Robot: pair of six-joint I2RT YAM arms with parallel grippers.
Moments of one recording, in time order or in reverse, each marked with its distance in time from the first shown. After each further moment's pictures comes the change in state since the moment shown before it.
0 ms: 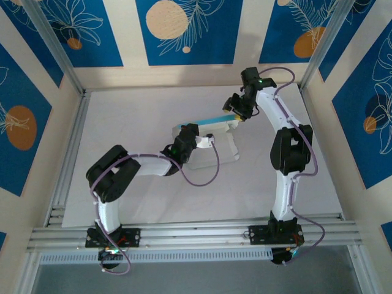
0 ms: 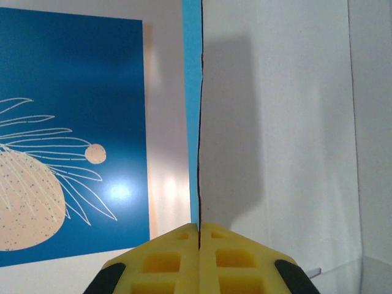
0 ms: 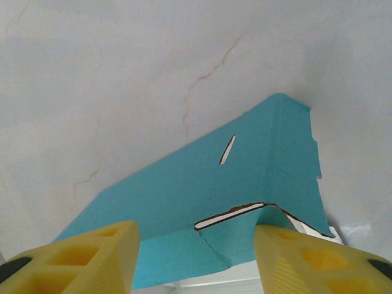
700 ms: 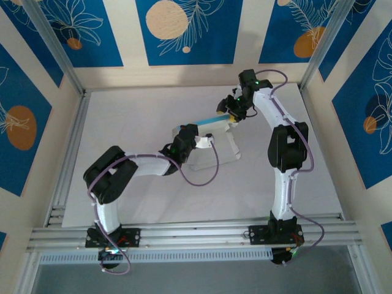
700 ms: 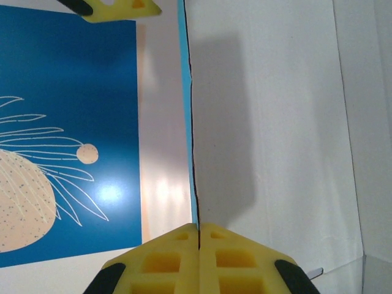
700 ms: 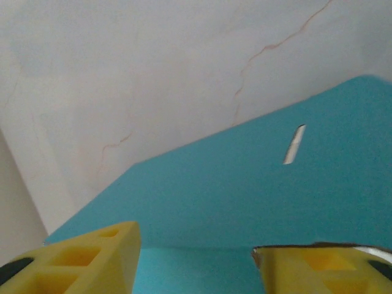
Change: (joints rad) left arm 0.001 -0.026 0.000 -0.058 0.016 -0.037; right arm 0.020 0.045 -0.016 0.042 -0.217 -0.085
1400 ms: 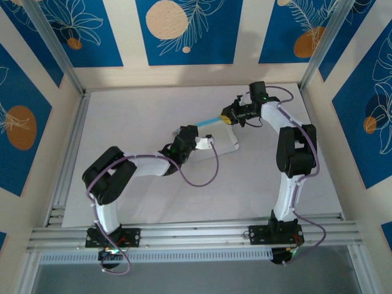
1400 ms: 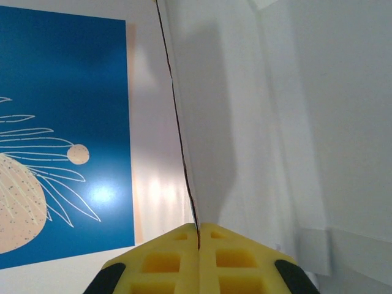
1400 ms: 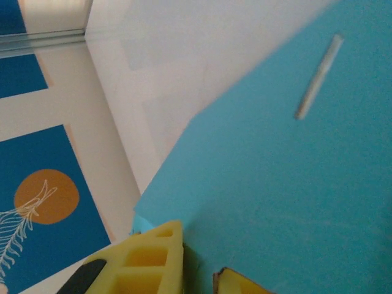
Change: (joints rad) left arm -0.001 -0.011 -0.002 -0.041 0.002 -0.012; right arm -0.080 -0.128 -0.401 0.468 -0.348 0.218
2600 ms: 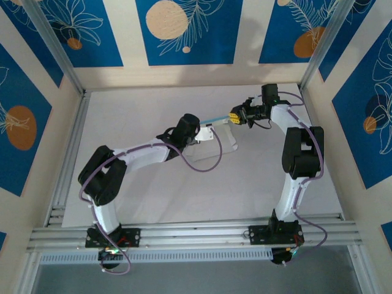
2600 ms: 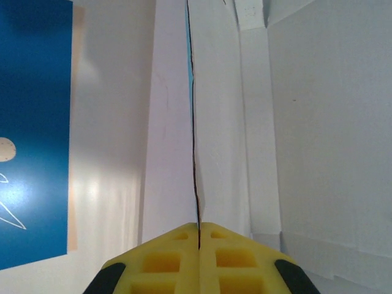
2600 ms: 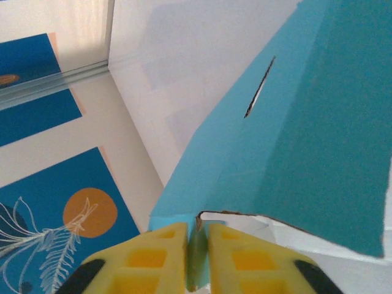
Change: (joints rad) left arm 0.047 -0.032 0.247 -0.523 0.135 -0.261; right arm -0.101 -0.031 -0.053 0.034 -0.064 0.113
